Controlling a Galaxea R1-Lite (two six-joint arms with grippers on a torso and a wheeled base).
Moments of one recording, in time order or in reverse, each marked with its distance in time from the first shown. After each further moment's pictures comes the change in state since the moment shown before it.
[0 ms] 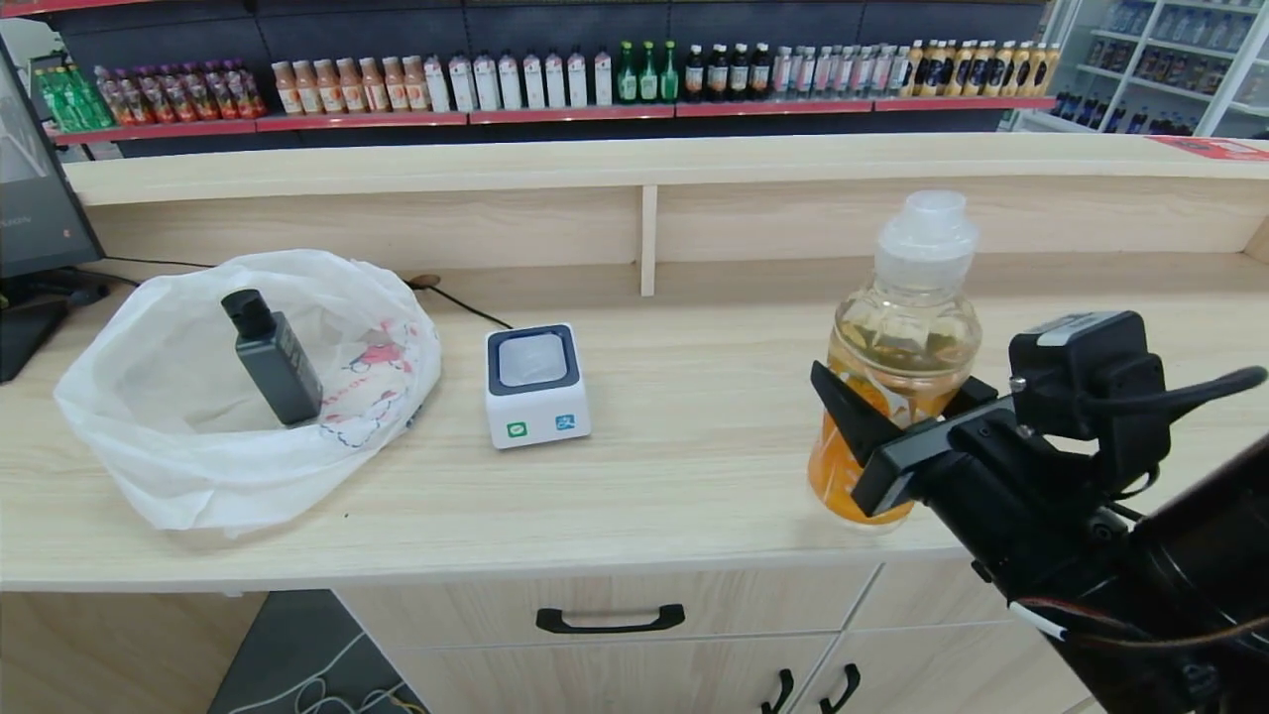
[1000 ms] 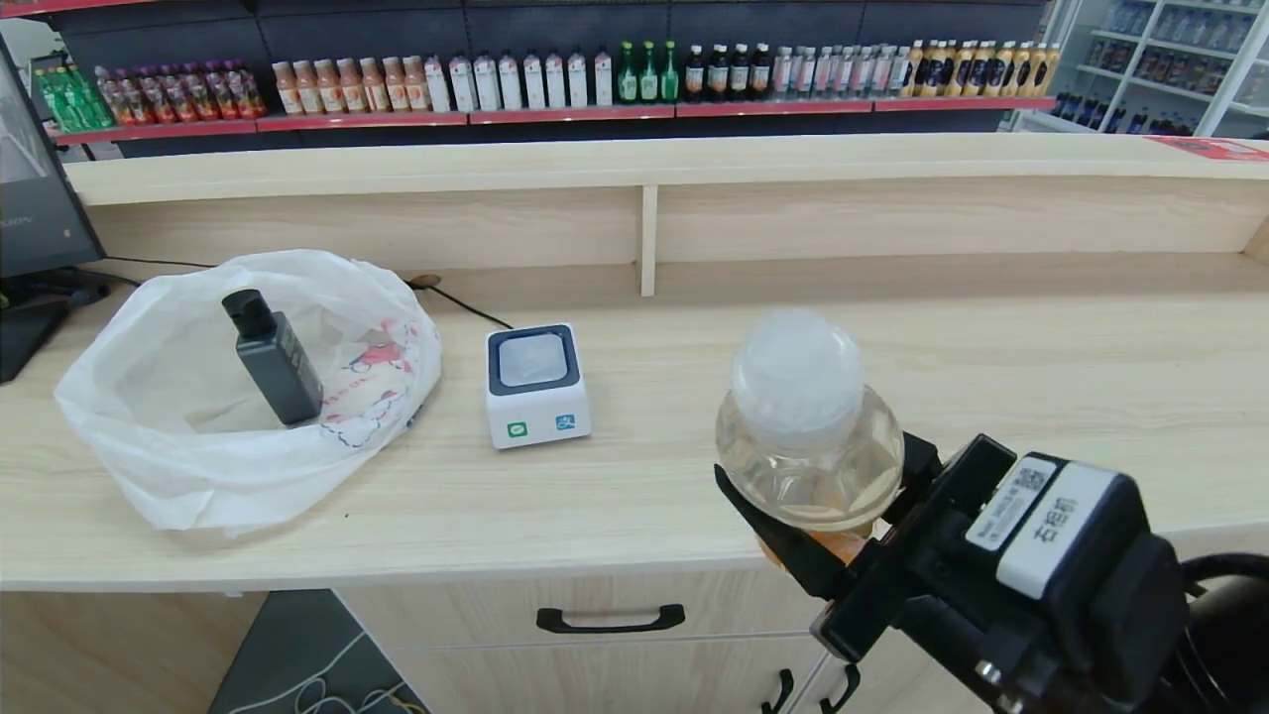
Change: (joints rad) left arm 0.000 0.000 0.000 0.000 0.000 0.000; right arm 0.203 -0.019 0.034 -0.002 0.178 -0.348
